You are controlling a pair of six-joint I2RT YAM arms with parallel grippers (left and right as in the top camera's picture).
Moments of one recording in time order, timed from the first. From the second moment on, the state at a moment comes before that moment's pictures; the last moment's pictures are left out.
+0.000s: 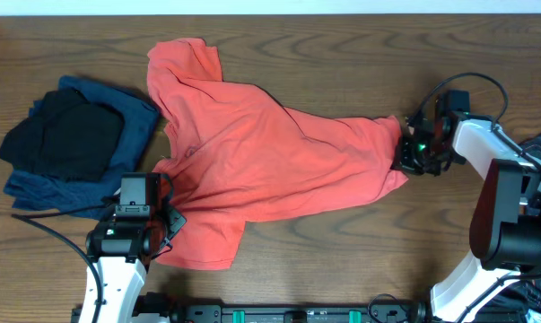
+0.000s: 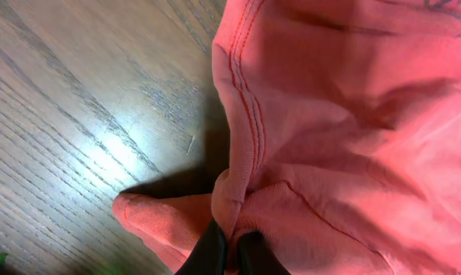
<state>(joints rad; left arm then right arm) -0.02 0.94 0.62 -0.94 -0.07 -0.82 -0.13 1.91 1.12 -0.75 -0.37 0.08</state>
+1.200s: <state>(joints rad) -0.02 0.94 0.62 -0.91 -0.06 -0.82 -0.18 1.60 1.09 -0.69 -0.02 0.26</state>
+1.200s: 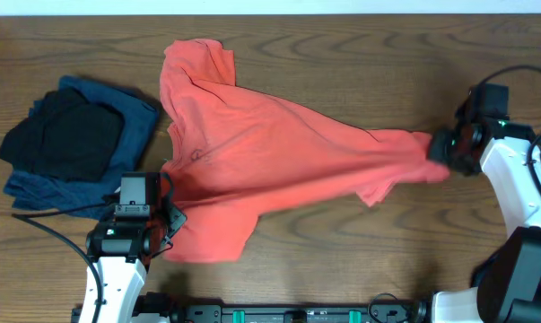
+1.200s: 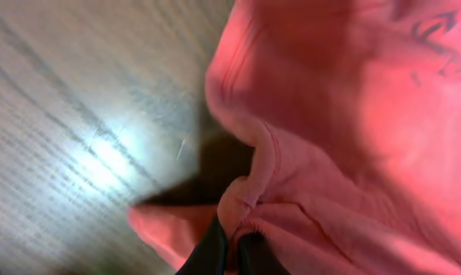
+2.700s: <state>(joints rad) -0.02 0.95 0.62 -0.89 -0.06 -0.82 -0.12 1.60 0.74 -0.40 -0.05 0.28</state>
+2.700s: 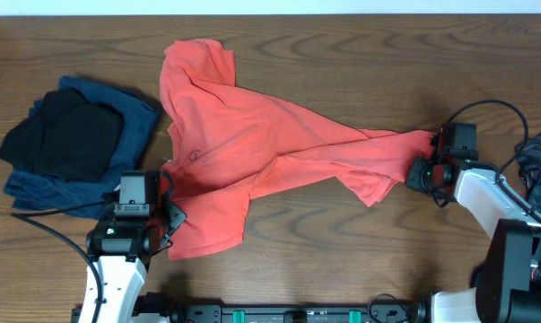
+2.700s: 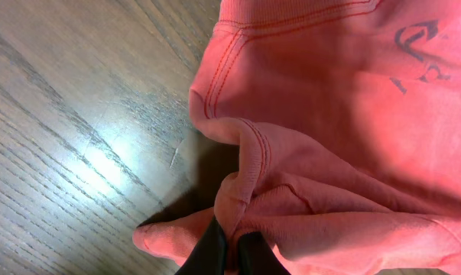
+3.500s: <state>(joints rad) -0.02 0.95 0.62 -0.90 -0.06 -0.82 -0.22 1.56 1.14 -0.88 0.07 0.31</state>
